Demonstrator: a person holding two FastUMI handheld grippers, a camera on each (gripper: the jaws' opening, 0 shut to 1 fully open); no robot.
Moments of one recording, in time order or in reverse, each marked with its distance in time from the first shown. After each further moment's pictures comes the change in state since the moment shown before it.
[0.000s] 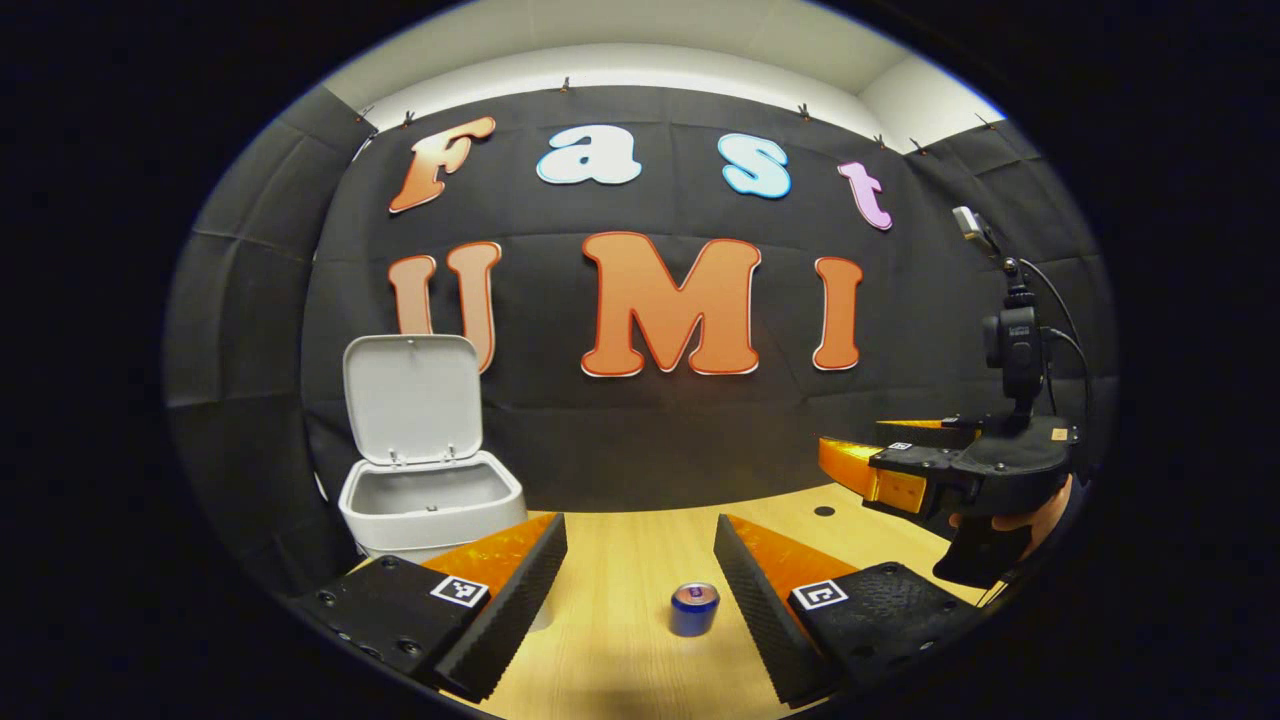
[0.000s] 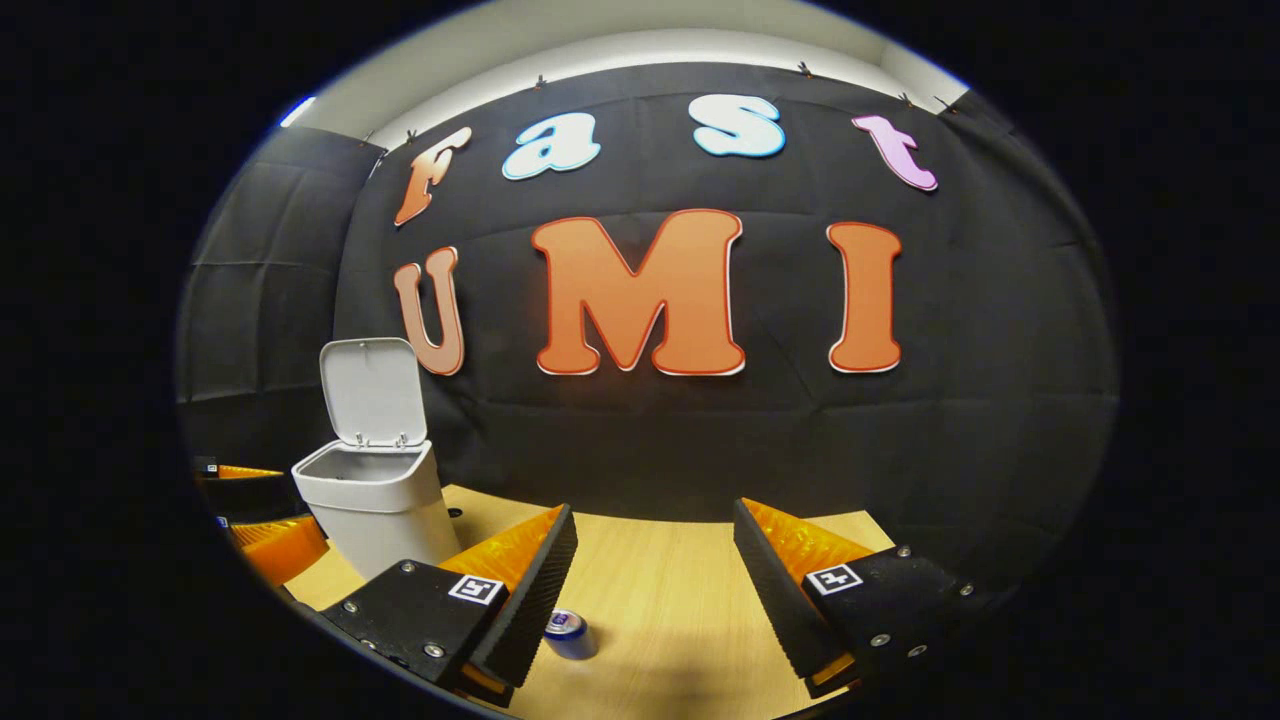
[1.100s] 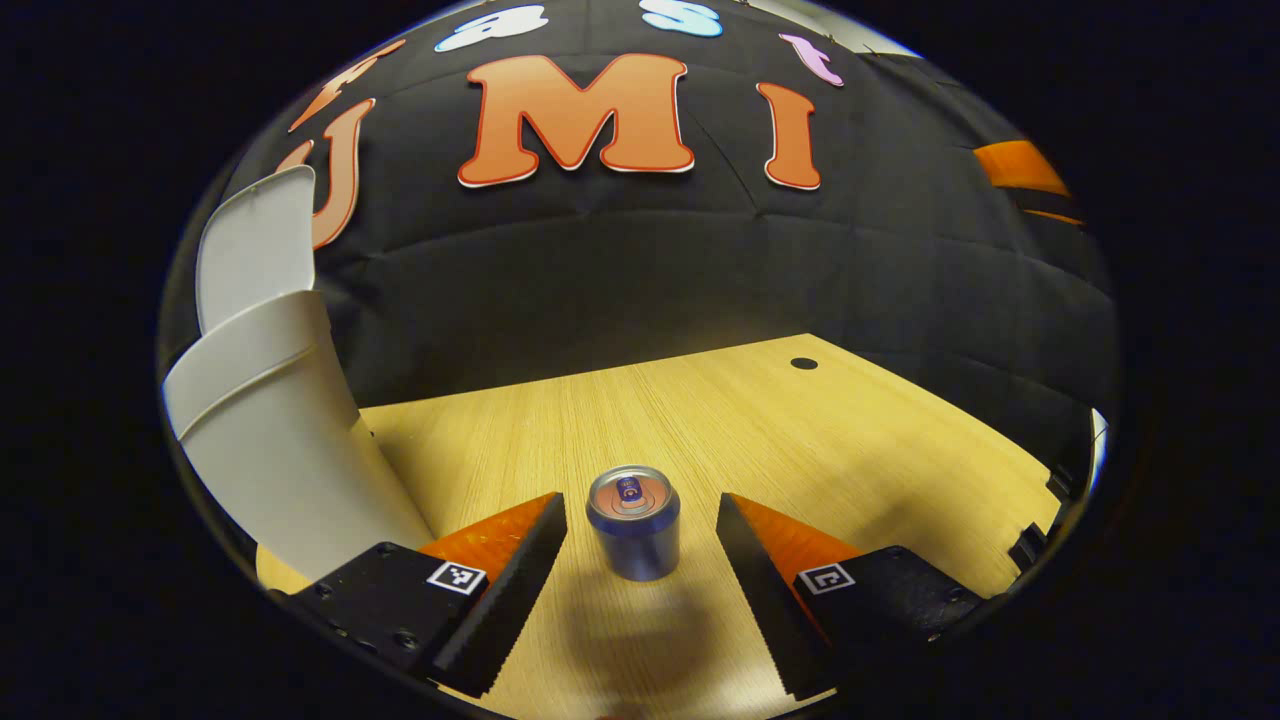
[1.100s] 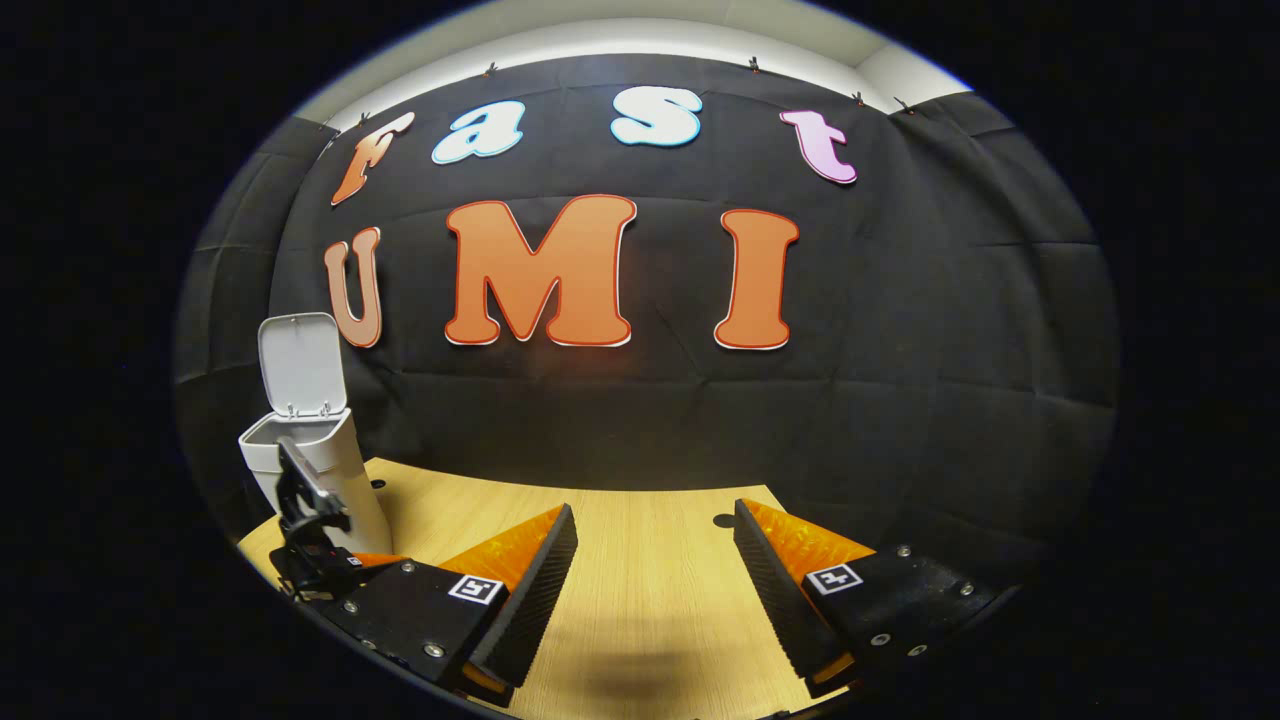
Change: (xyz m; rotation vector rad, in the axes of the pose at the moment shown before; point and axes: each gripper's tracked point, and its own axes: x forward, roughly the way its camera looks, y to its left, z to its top) left arm 0.129 -0.063 -0.235 0.085 0.403 -0.137; right arm -0.053 -0.095 -0.015 -0.025 0.067 -0.226
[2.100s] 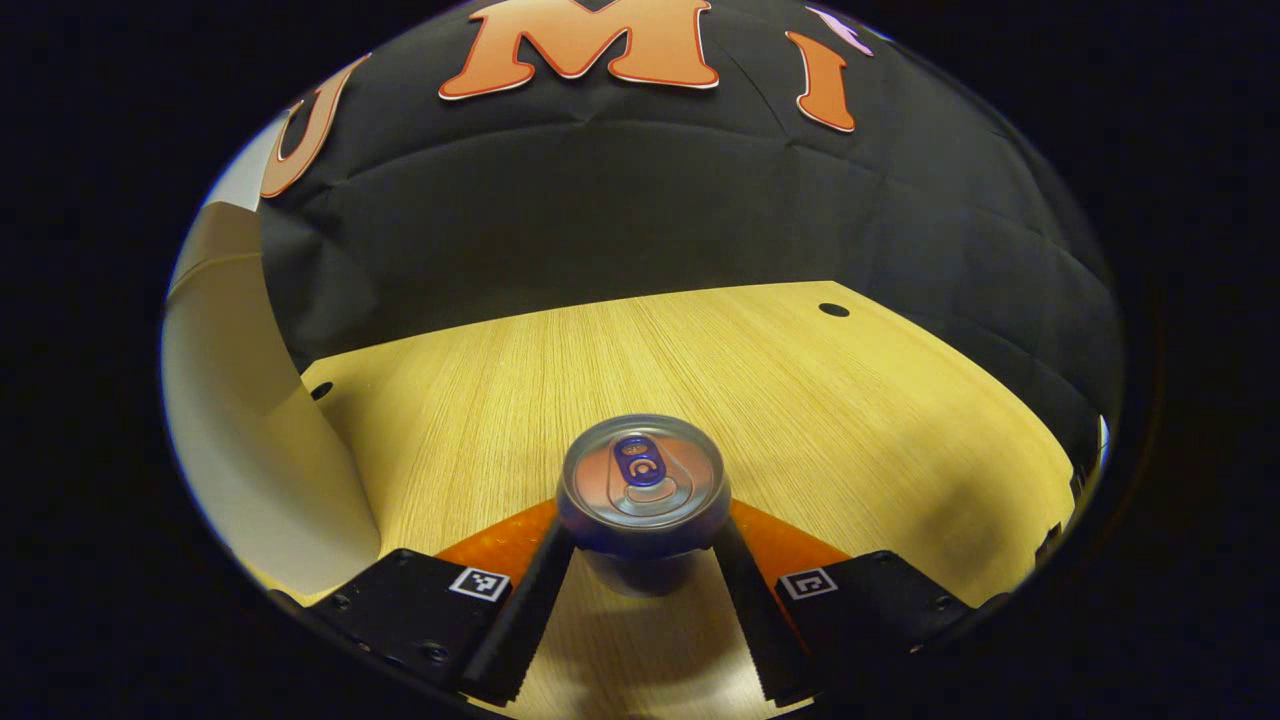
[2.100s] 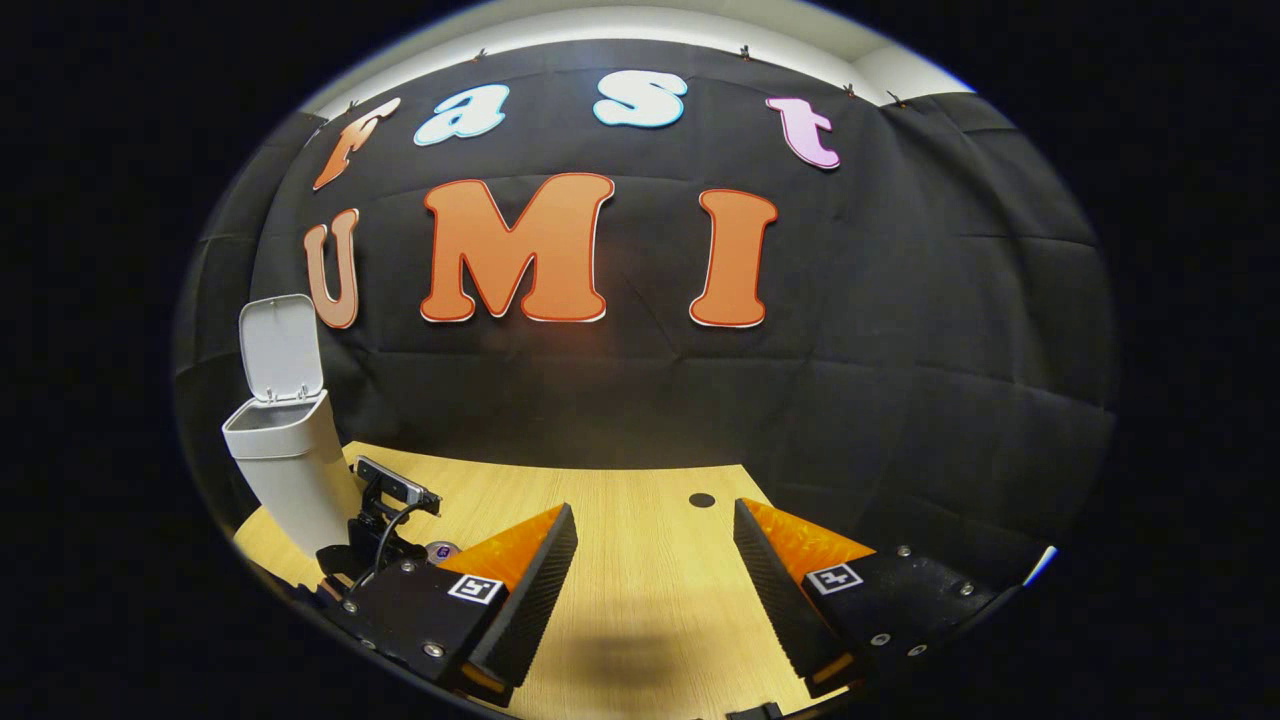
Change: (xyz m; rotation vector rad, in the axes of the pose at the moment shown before) left arm 0.071 0.009 -0.039 -0.022 0.141 -0.024; right arm -0.009 -0.008 -0.016 -0.006 0.061 -0.060
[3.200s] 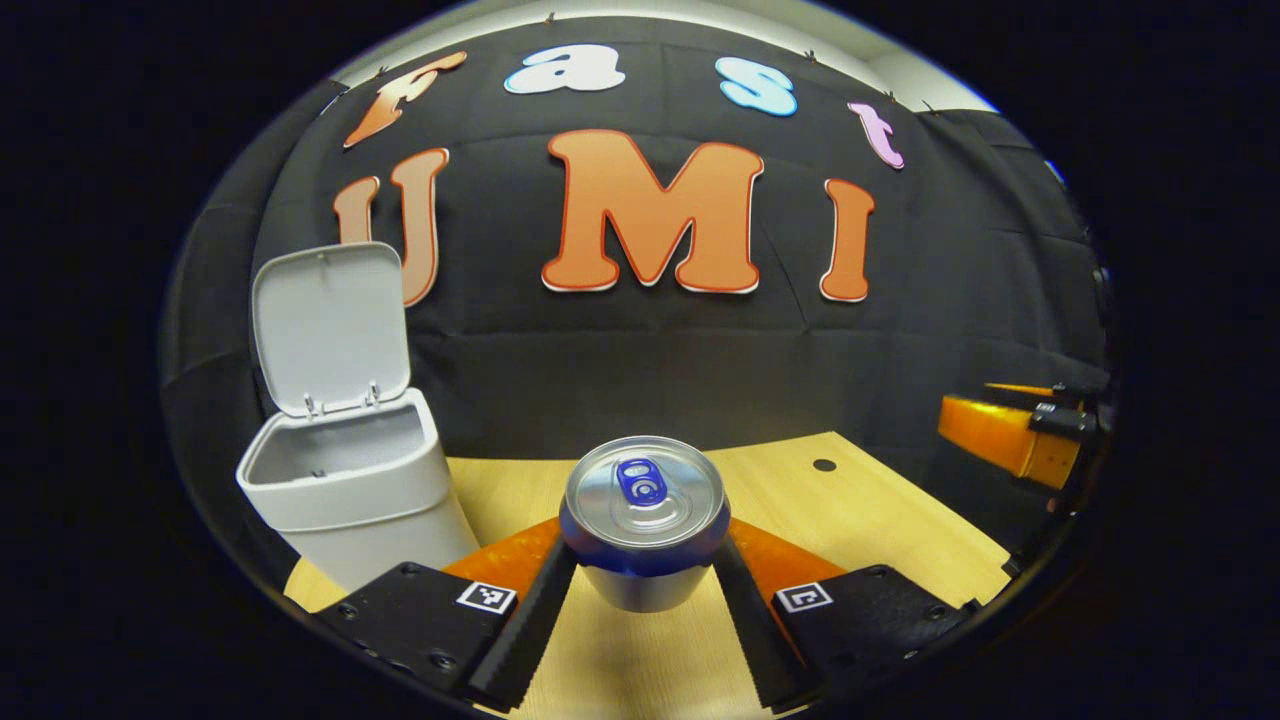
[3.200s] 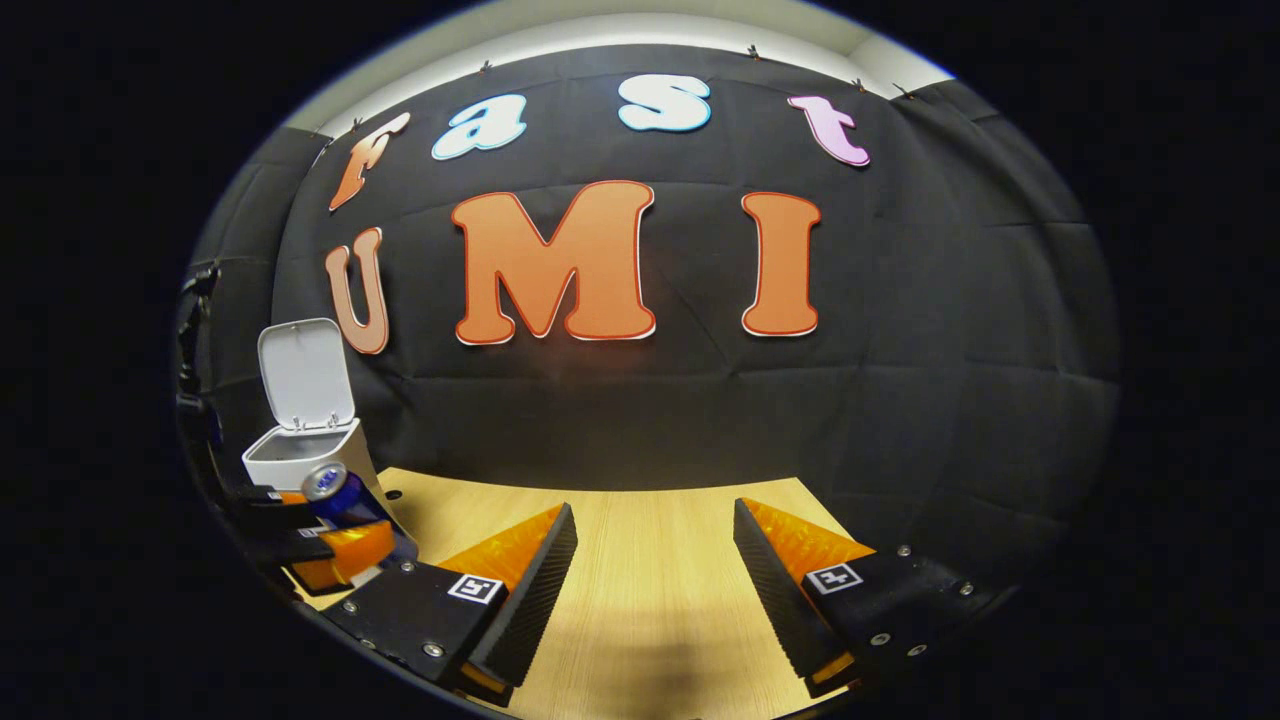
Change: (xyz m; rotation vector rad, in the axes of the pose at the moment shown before) left arm -0.206 0.047 0.161 -0.084 -0.357 0.108; right arm 0.028 0.060 0.014 0.049 -0.052 0.112
